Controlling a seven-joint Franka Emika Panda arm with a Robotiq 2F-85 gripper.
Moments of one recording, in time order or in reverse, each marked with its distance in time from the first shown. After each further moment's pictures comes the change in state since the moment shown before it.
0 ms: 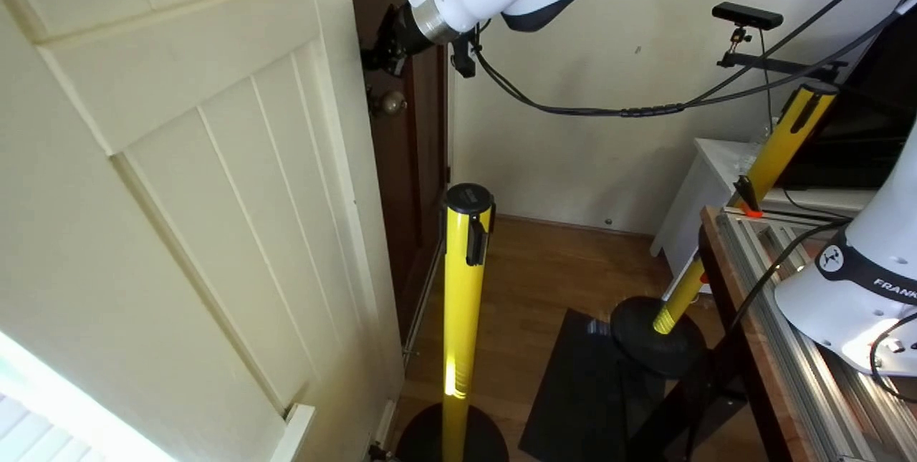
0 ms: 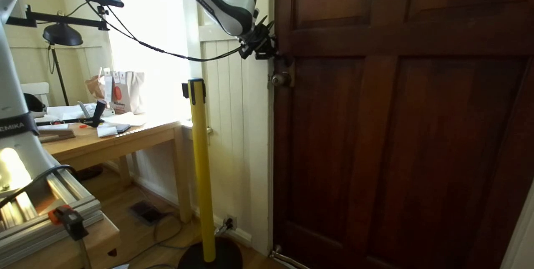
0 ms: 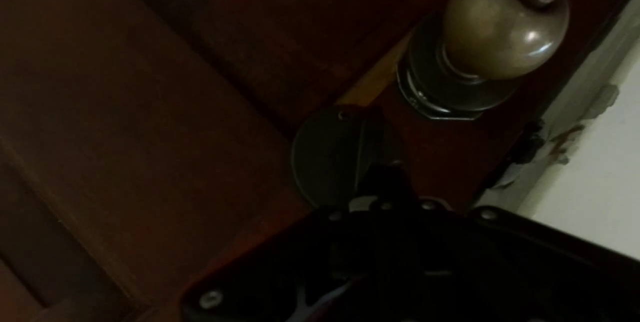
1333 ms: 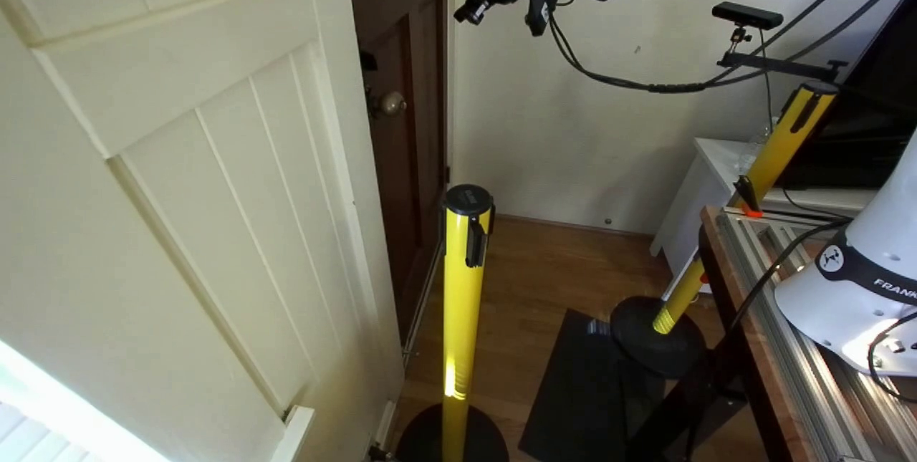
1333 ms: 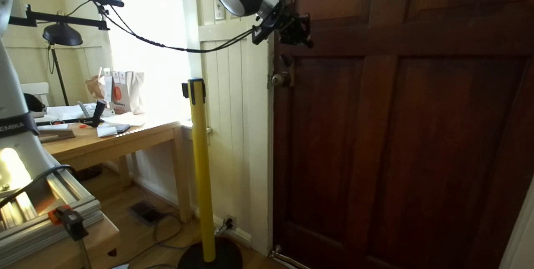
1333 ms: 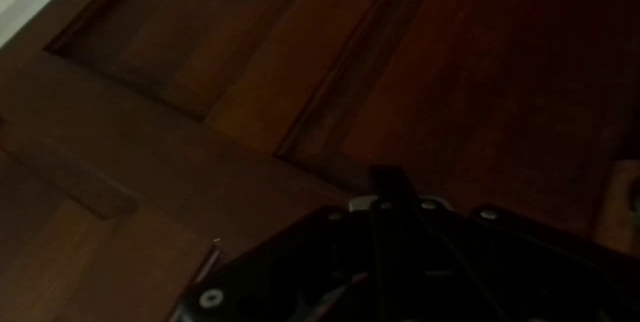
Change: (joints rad) arm -0.121 -0.122 -0.249 -0.150 0.206 0.209 0.054
